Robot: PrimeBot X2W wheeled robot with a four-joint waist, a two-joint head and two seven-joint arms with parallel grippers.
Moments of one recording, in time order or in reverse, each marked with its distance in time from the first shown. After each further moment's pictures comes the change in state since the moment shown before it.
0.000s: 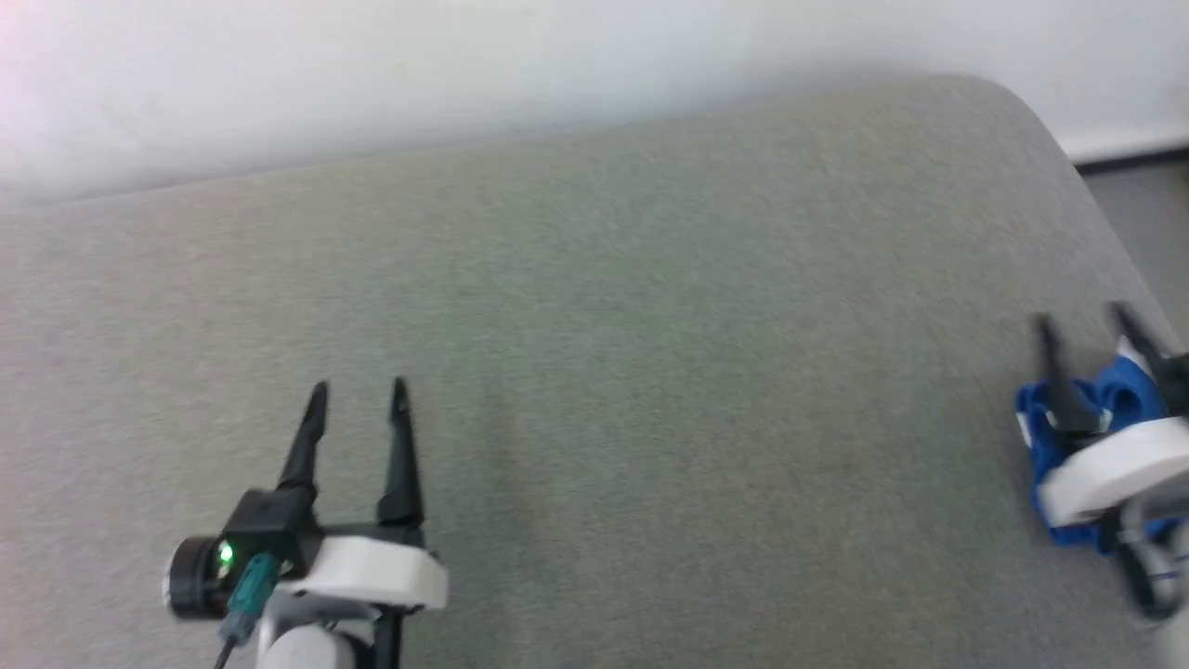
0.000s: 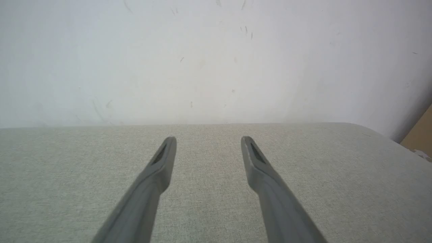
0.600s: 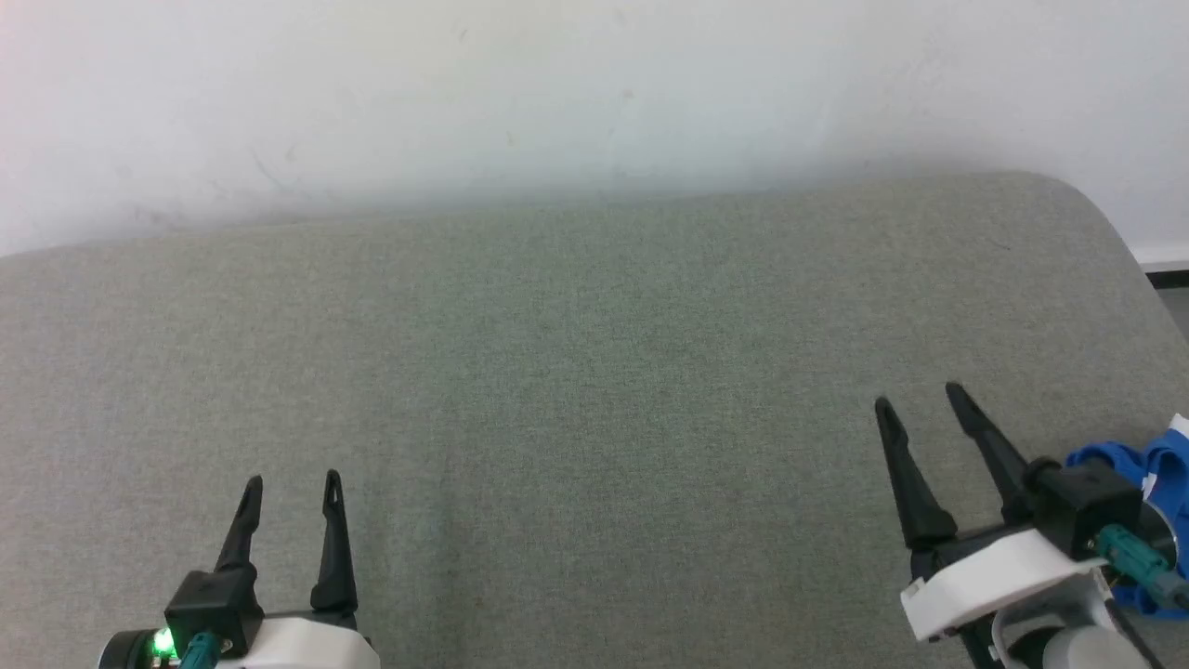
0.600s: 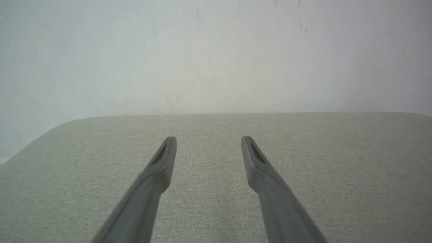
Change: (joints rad) left arm 0.152 0.075 0.085 0.005 0.002 -0.014 0.000; right arm 0.262 0.260 0.063 -0.387 -0.066 0.000 0.085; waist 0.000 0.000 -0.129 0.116
